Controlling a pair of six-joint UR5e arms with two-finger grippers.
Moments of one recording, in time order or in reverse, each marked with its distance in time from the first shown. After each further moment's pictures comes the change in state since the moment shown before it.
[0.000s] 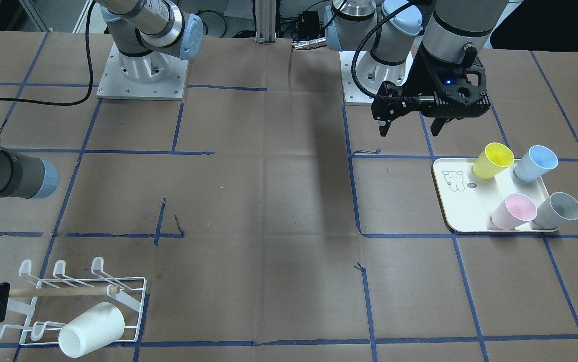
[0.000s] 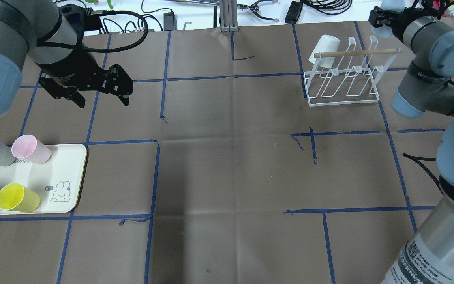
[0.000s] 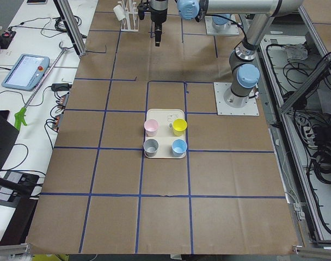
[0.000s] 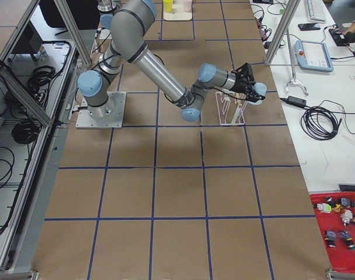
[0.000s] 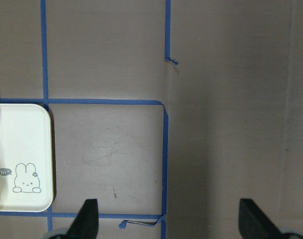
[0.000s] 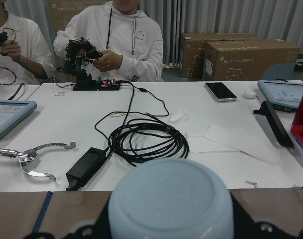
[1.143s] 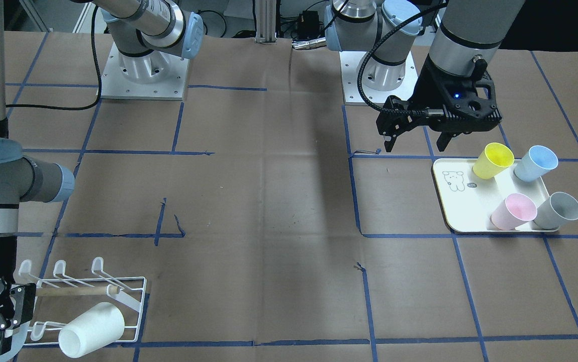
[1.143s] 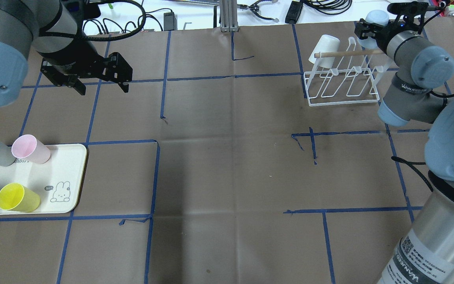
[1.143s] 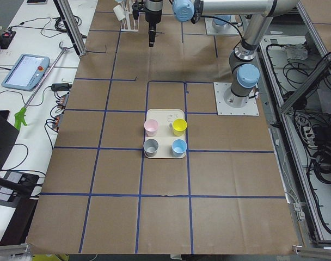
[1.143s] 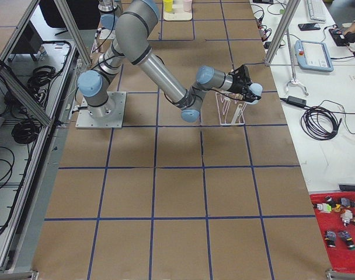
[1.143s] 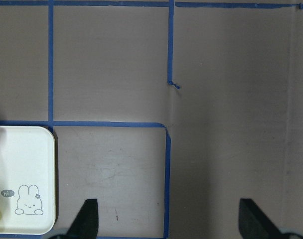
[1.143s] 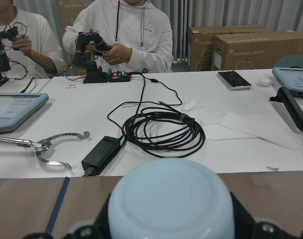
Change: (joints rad) left arm 0.010 -0.052 0.027 0.068 -0.004 0.001; right arm 0.028 0.028 0.028 -0.053 -0.001 0.044
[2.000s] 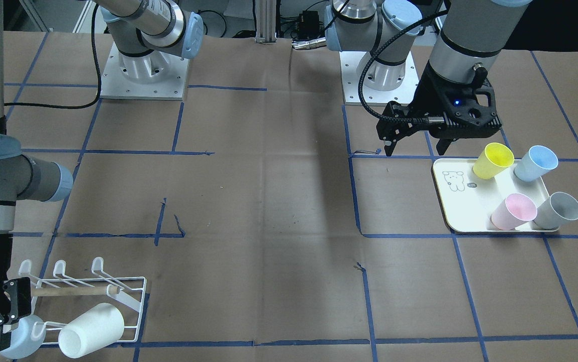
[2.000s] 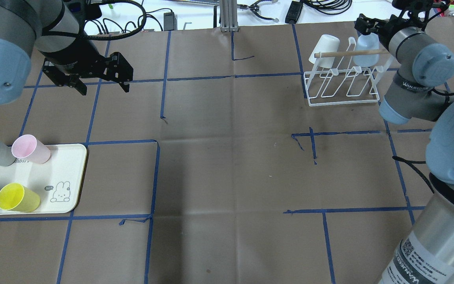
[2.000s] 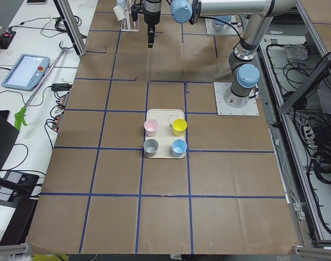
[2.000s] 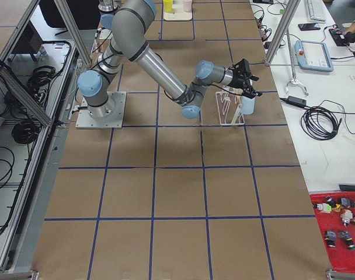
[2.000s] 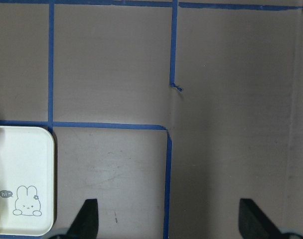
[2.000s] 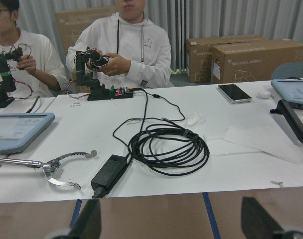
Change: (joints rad) left arm 0.000 -0.005 0.004 0.000 0.000 -0.026; right arm 0.034 -0.073 -0.002 0.057 -0.023 0.032
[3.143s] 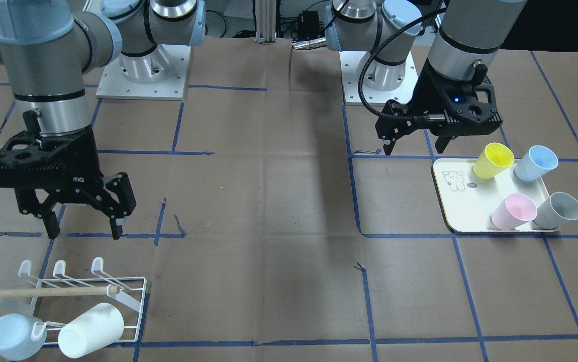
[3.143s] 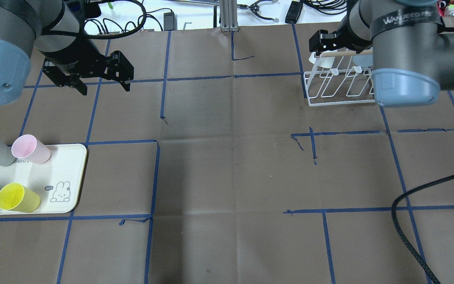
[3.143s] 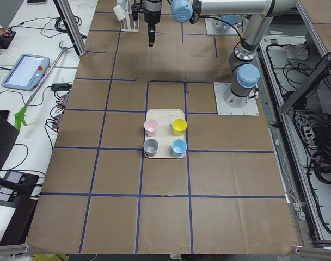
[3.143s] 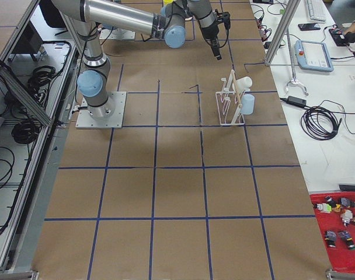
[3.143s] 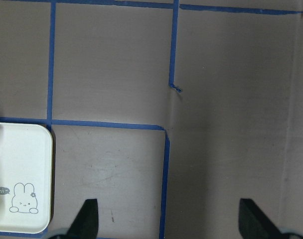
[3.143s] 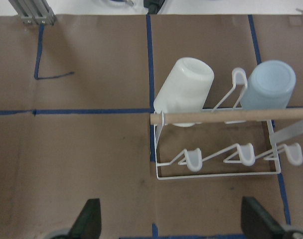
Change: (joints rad) left arm -0.004 0.002 -0.001 0.001 -0.001 -0.009; right arm 0.288 -0.517 -0.014 1.299 -0.310 0.057
